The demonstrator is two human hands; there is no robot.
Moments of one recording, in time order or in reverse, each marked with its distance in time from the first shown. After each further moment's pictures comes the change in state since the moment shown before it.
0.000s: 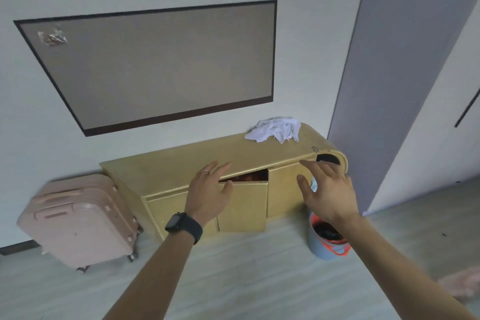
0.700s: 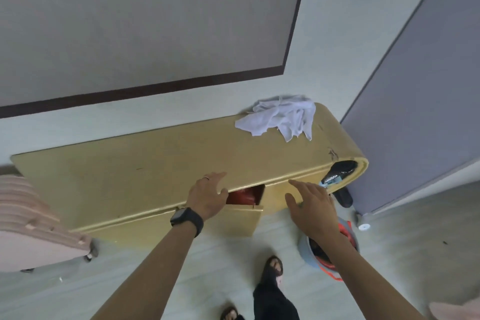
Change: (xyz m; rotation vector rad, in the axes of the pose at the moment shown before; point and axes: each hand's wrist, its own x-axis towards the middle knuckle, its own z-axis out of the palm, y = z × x) left_hand 0.374 -0.148 0.225 -0.051 -0.414 -0.287; right_hand 0.262 0.125 0.299 -0.047 -0.494 0.224
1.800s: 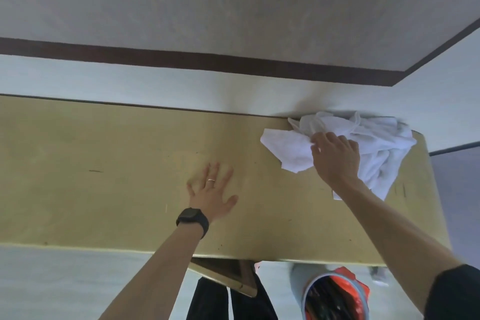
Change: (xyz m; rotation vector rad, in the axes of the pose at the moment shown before) left_hand 0.311 -0.079 0.106 0.128 -0.290 -0.381; right_hand 0.480 0.028 0.164 -0.345 -0.074 -0.342
